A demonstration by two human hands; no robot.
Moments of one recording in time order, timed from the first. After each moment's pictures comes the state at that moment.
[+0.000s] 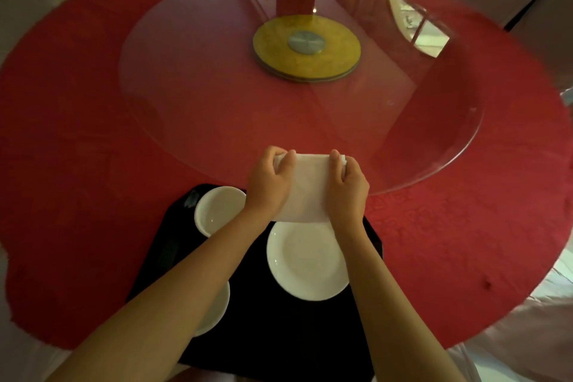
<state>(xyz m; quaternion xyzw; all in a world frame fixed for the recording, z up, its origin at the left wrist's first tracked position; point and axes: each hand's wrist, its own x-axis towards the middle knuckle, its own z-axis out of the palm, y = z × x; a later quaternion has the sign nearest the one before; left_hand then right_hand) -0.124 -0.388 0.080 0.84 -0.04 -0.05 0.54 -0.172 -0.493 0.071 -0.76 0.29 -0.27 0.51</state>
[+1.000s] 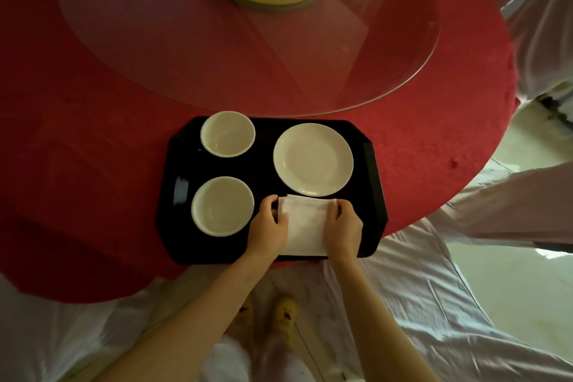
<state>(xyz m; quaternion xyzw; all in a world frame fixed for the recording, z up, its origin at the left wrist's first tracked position) -0.290 -0.275 -0.015 0.83 -0.03 -0.30 0.47 -0.355 -0.387 -0.023 -0.76 0.51 -0.14 0.38</state>
